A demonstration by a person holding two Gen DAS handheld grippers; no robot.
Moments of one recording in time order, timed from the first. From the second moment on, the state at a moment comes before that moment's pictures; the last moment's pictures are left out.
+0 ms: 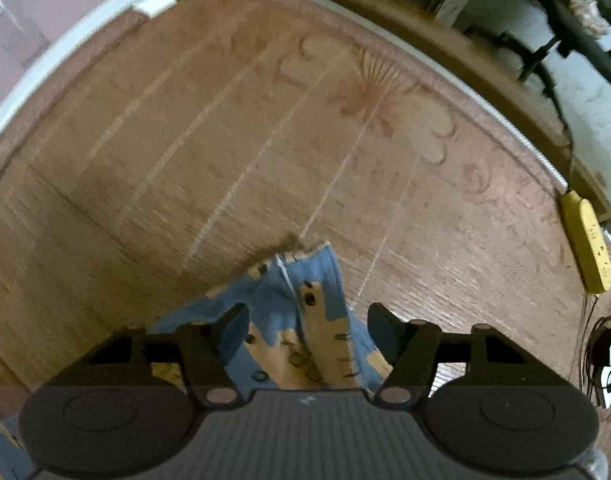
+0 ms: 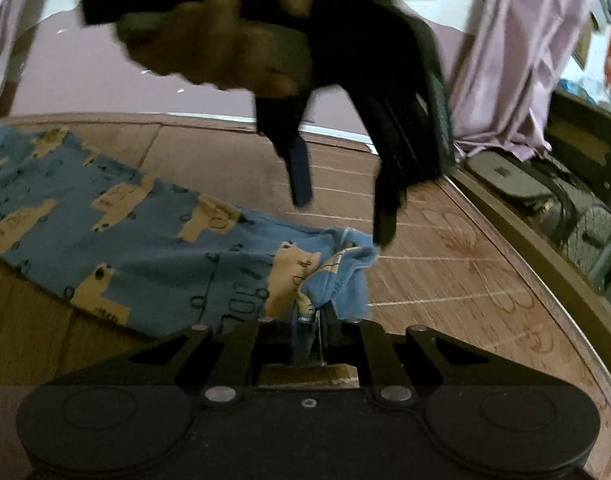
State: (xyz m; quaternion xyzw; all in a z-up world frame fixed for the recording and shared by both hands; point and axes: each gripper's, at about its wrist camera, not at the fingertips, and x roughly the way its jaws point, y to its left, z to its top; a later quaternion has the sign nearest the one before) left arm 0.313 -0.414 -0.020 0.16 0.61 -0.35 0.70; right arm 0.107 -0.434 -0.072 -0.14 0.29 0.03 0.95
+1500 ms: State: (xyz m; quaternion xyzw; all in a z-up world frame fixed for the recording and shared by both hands) left arm 0.318 -0.425 -0.024 0.13 0.62 -0.34 0.70; right arm 0.114 -0.502 -0.072 0.10 0.31 -0.01 0.94
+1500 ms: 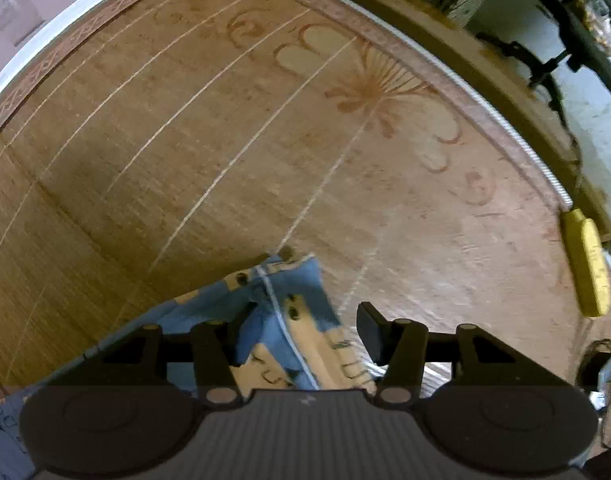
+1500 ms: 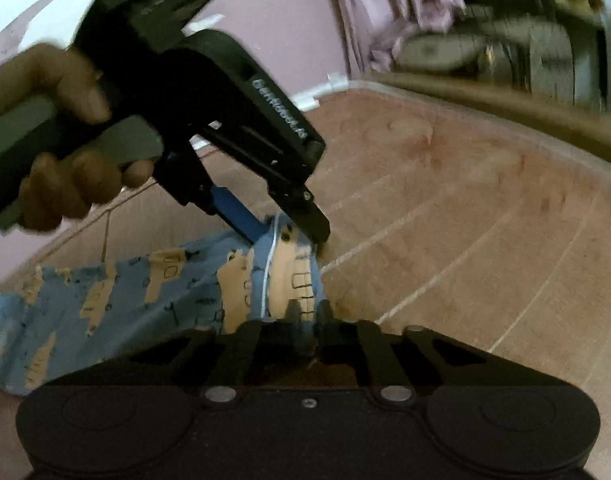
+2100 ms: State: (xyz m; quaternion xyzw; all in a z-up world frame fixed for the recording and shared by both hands) left arm 0.308 -0.446 -0.030 0.16 0.64 -0.33 0.68; right arm 0.113 -0.475 -0.071 0.00 0.30 0.02 0.95
